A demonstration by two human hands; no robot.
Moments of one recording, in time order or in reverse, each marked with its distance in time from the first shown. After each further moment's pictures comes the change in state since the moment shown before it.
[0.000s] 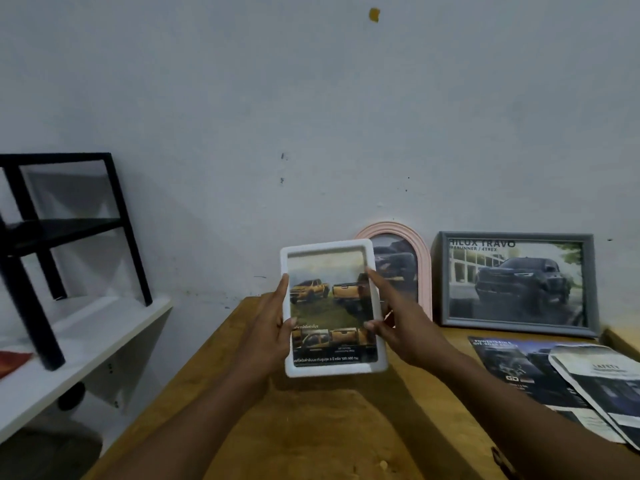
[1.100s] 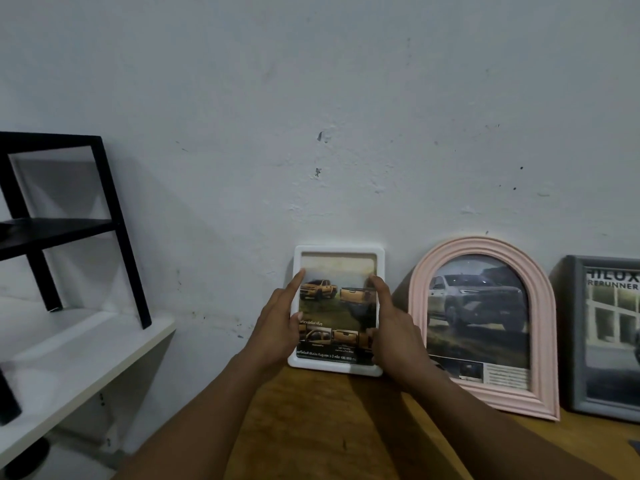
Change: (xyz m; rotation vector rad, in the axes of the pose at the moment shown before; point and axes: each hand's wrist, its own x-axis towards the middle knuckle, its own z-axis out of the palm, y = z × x) left_hand 0.167 -0.140 0.024 0.055 -0.038 -0.098; right_hand 0.188 0.059 0.129 -0.087 0.120 0.093
